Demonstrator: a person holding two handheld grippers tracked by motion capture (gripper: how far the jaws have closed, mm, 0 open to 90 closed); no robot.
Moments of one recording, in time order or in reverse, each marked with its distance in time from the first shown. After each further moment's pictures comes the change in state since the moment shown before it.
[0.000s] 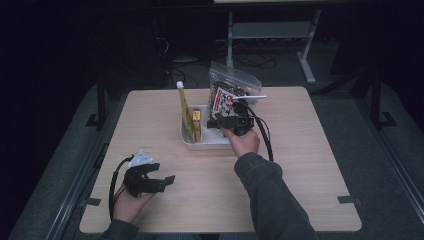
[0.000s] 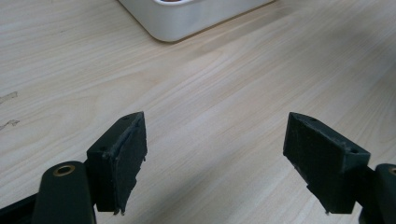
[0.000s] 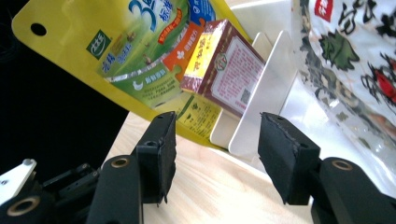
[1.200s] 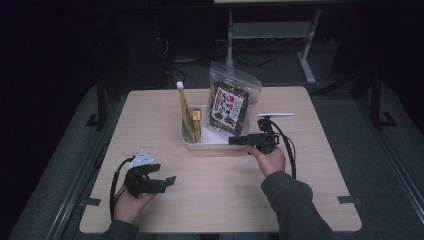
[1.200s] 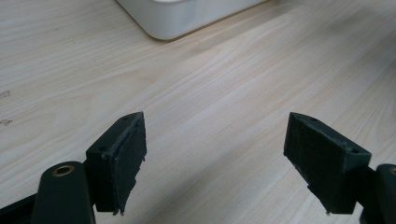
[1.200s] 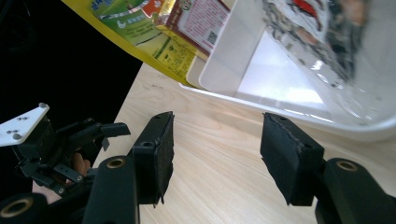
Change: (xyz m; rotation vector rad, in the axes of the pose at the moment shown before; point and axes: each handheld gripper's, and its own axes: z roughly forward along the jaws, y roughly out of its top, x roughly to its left) left arm -0.002 -0.001 0.002 0.007 -0.007 0.002; right arm -0.040 -0.049 -0.055 0.012 0.046 0.032
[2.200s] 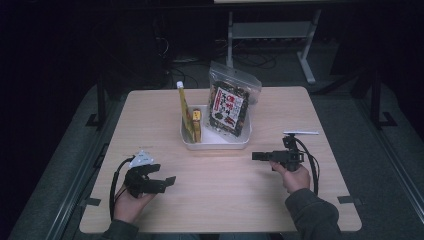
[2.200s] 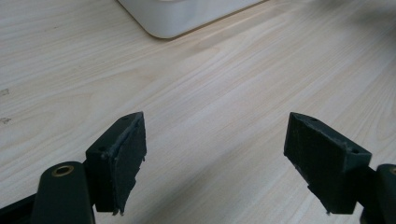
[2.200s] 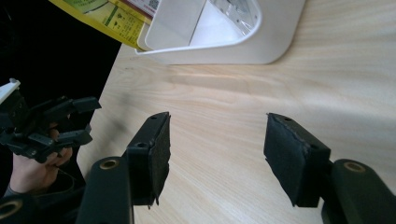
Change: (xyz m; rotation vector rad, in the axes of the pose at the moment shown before) left arm 0.001 -0.001 0.000 0.000 -0.003 -0.002; right arm -0.054 -0.047 -0.044 -0.007 -0.030 0.074
